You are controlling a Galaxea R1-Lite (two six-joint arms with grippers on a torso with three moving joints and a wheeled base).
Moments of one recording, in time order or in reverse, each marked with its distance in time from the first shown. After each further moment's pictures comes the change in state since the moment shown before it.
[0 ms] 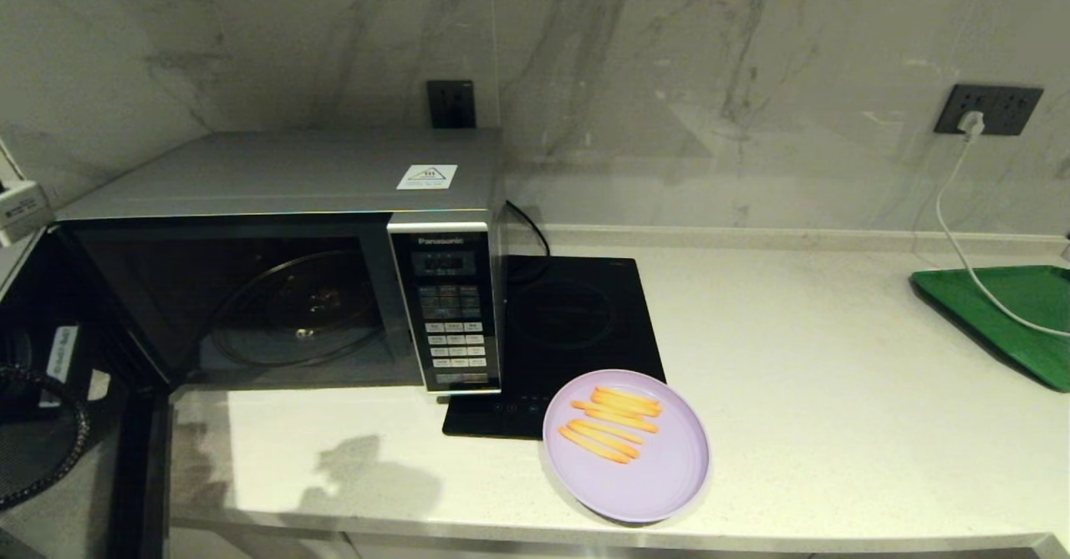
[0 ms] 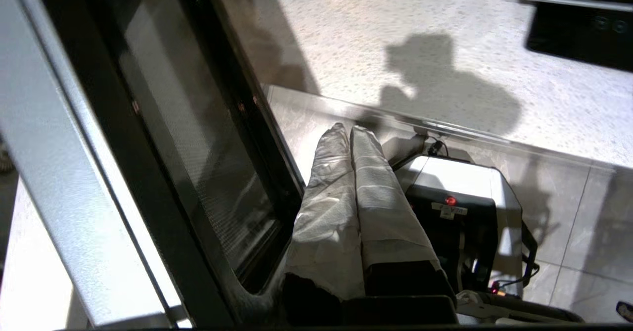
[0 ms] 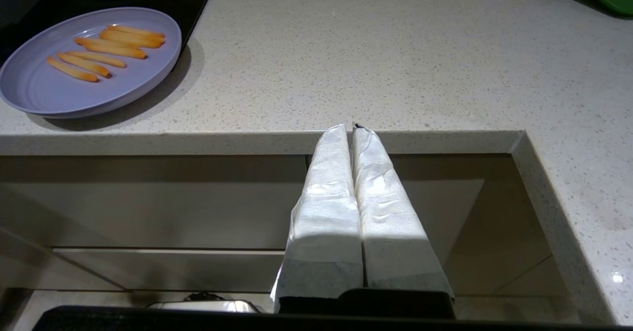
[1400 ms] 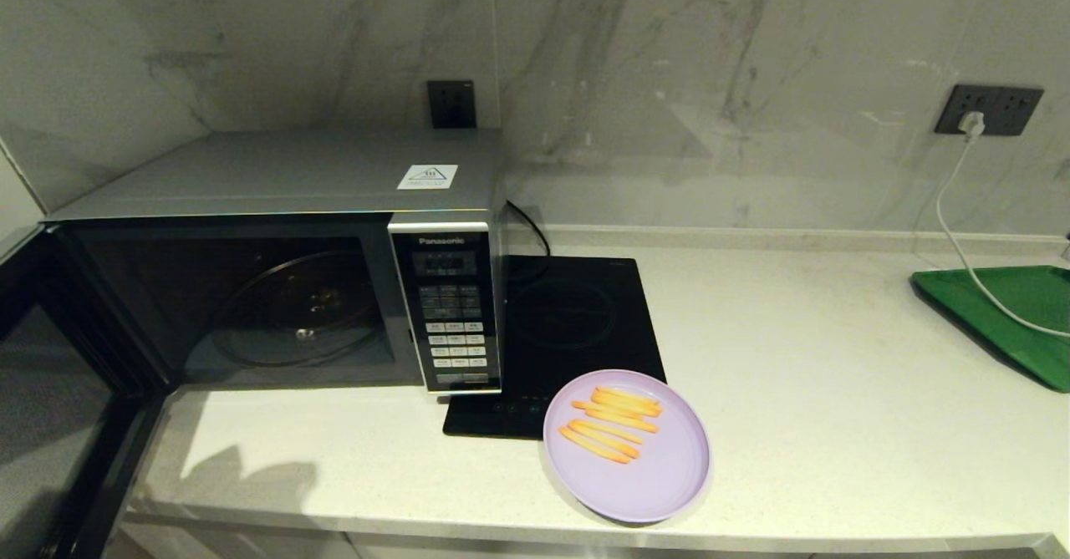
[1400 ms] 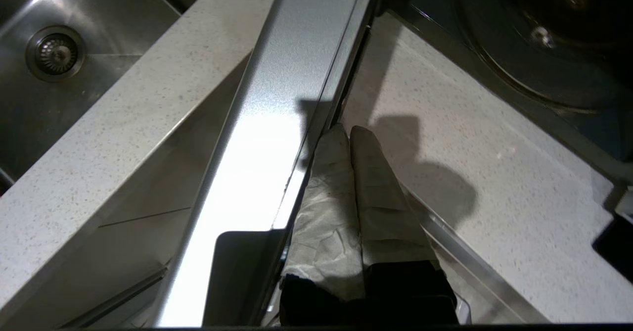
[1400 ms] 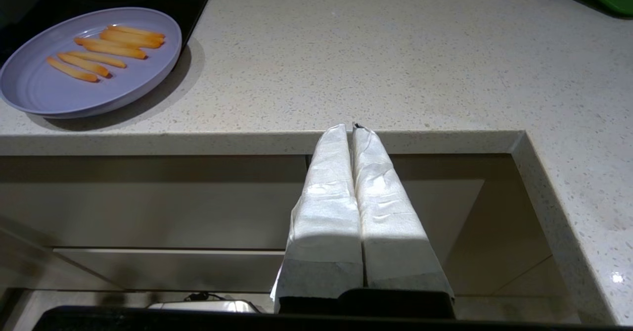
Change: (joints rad) left arm 0.568 0.000 0.035 -0.208 -0.085 0.018; right arm 0.000 0.000 0.000 0.000 0.000 0.000
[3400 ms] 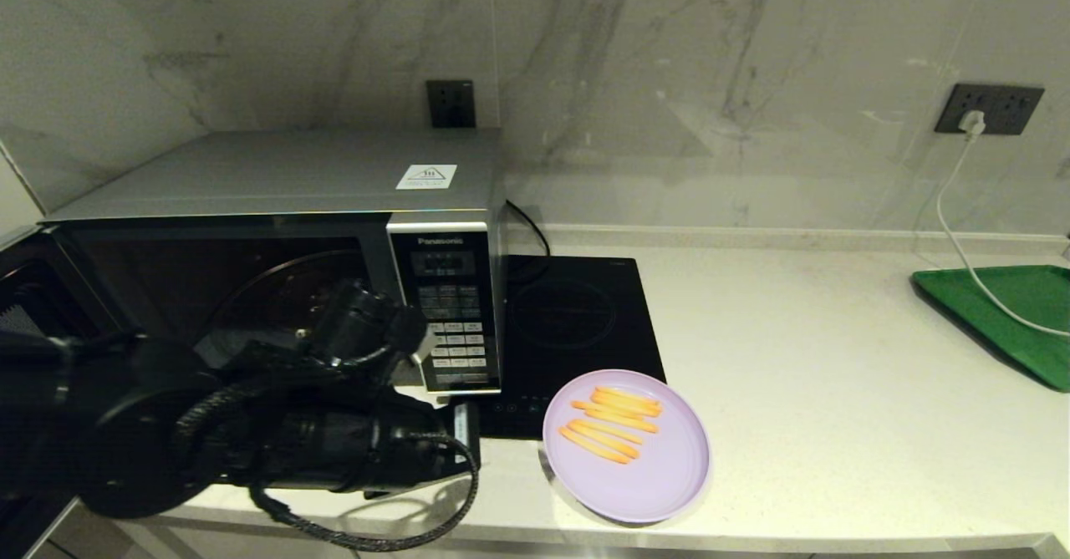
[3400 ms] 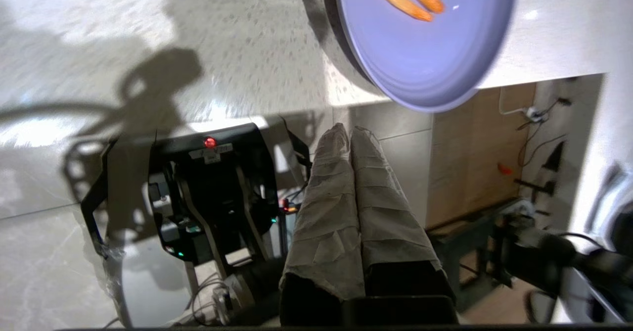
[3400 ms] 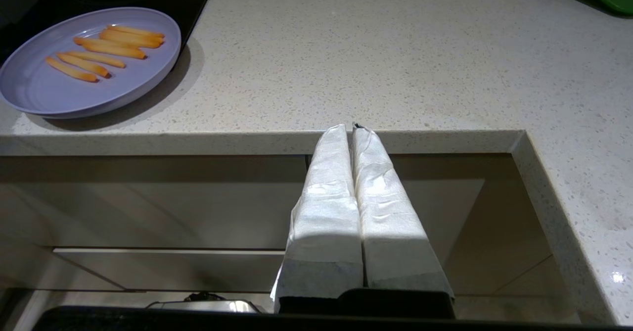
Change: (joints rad) left arm -0.982 0.443 0.388 -0.716 -0.414 -0.401; right arm 0.000 0.000 0.000 0.000 0.000 0.000
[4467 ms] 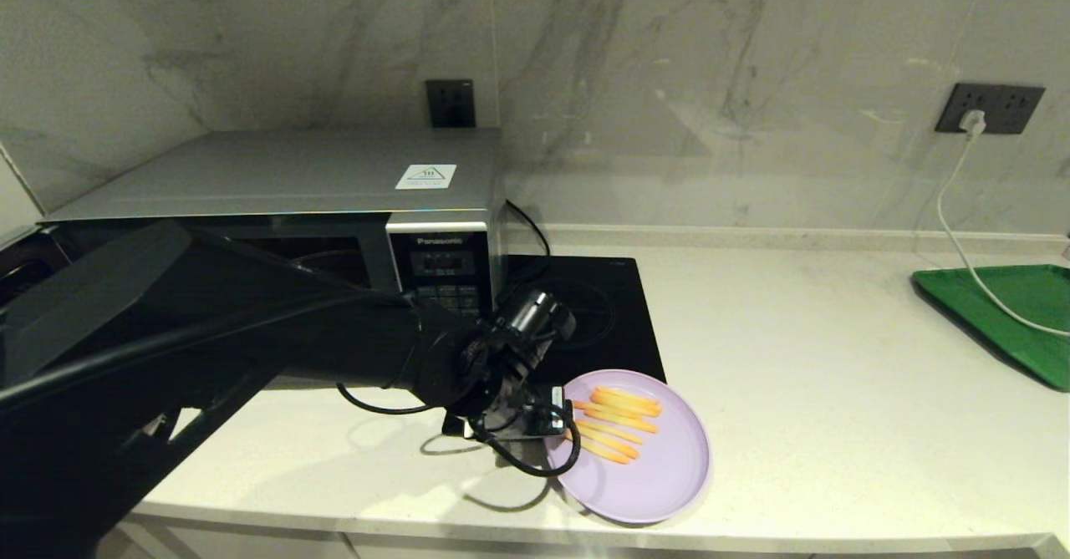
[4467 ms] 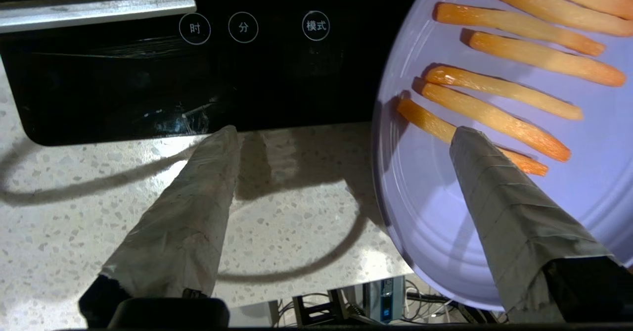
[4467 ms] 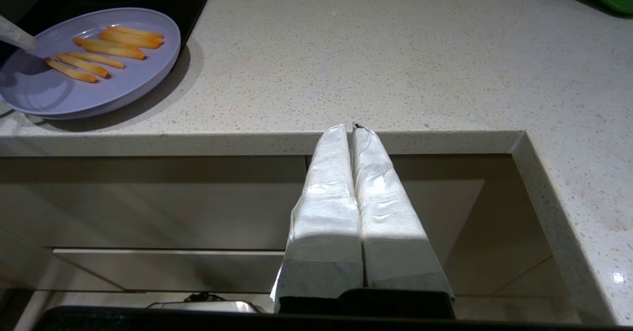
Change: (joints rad) left arm -0.064 0.447 -0.530 0.250 0.281 0.090; right arm 0.000 0.000 0.000 0.000 0.000 0.000
